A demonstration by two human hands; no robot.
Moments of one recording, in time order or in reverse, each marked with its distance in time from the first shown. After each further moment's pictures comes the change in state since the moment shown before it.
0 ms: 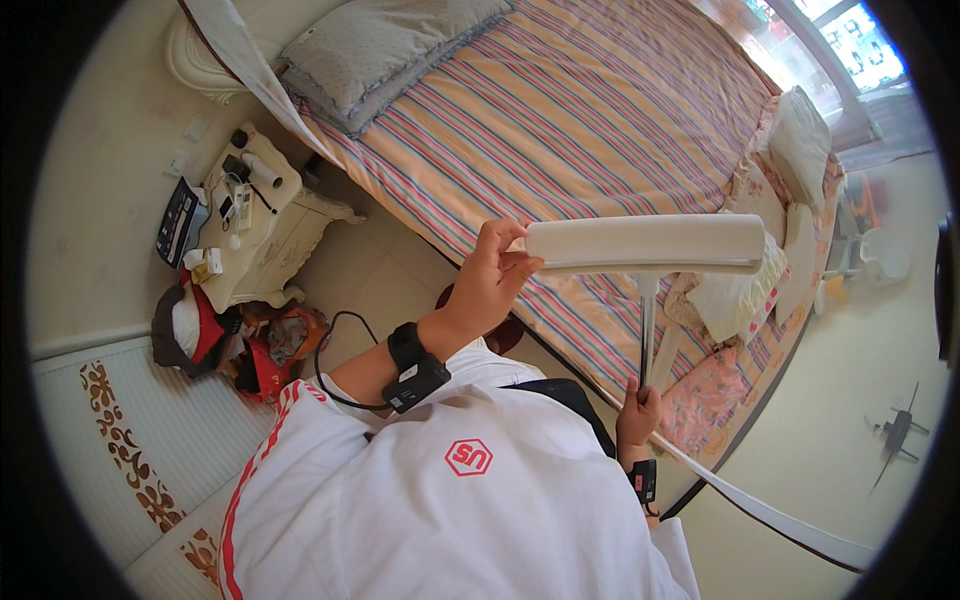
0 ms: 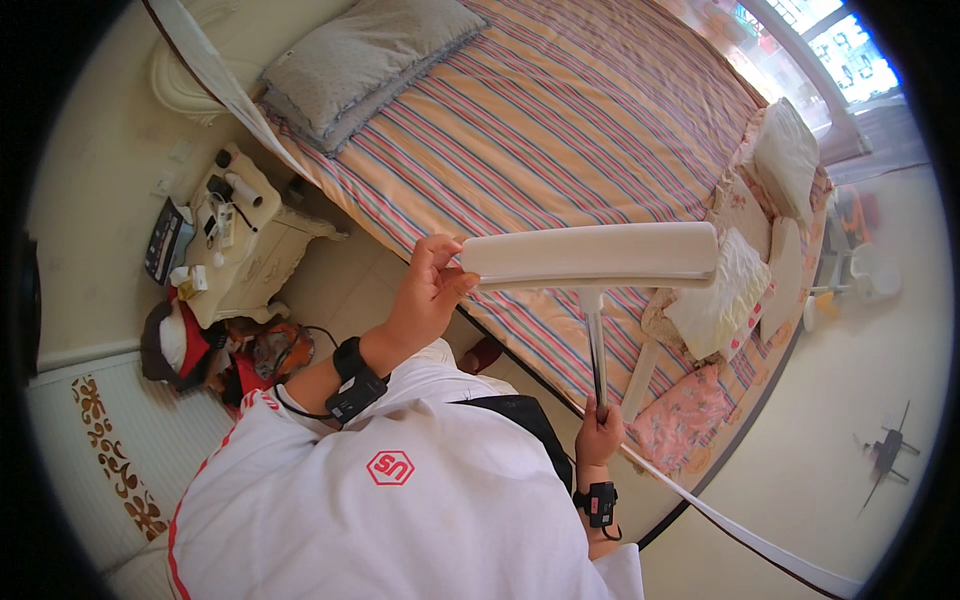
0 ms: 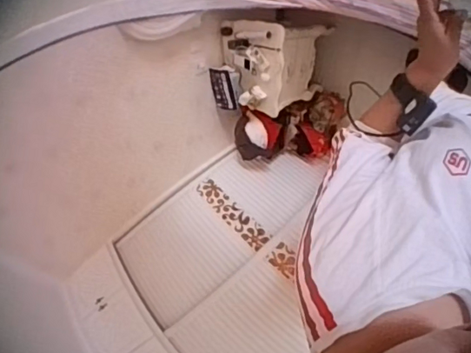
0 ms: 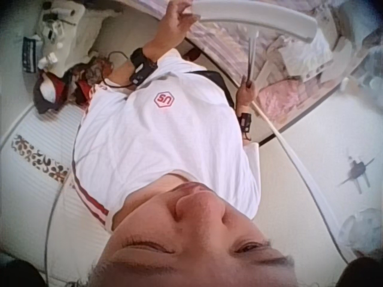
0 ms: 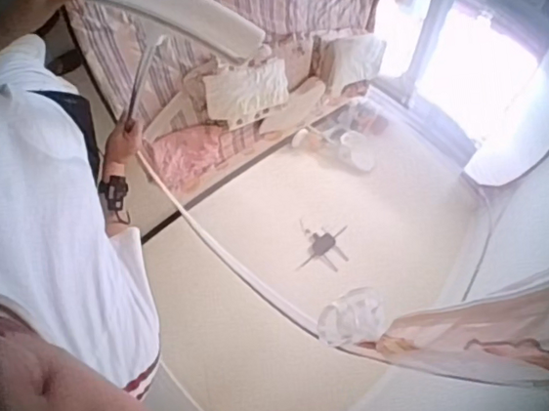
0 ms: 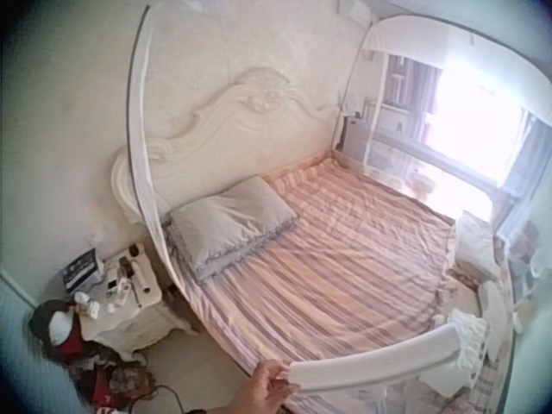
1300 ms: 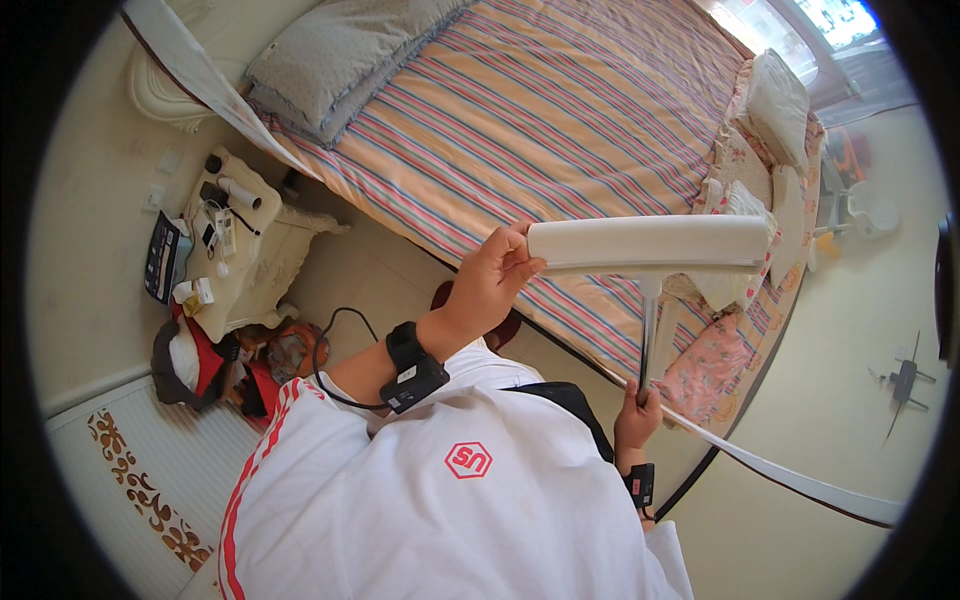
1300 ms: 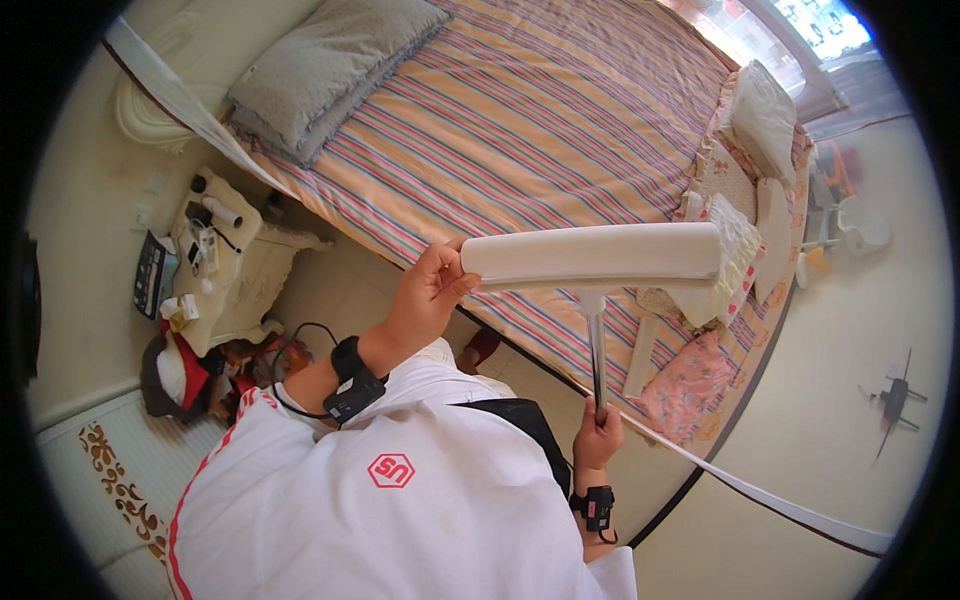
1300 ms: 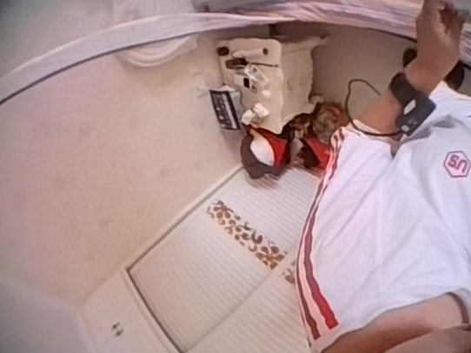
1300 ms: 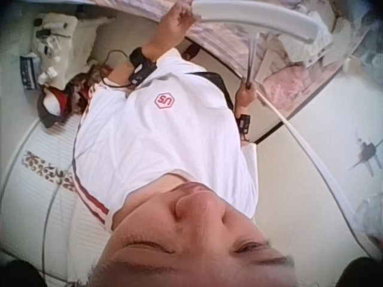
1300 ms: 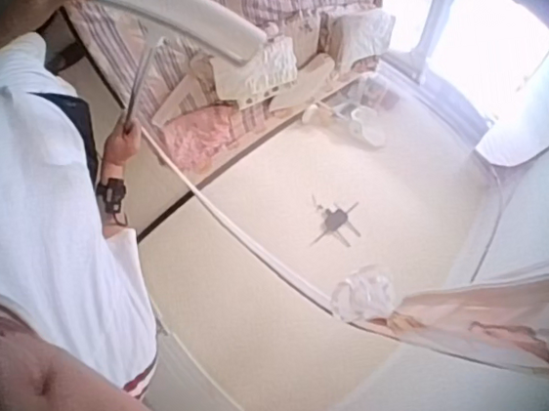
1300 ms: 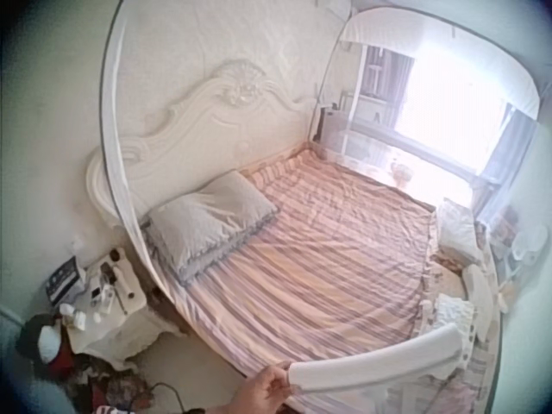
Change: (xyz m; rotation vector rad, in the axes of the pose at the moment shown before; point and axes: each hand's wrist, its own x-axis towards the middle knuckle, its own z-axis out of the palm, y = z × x) left_hand 0.009 -0.002 -0.004 0.010 -0.175 0.017; right_hand -0.041 -0.018 -0.003 0.038 0.074 0.157
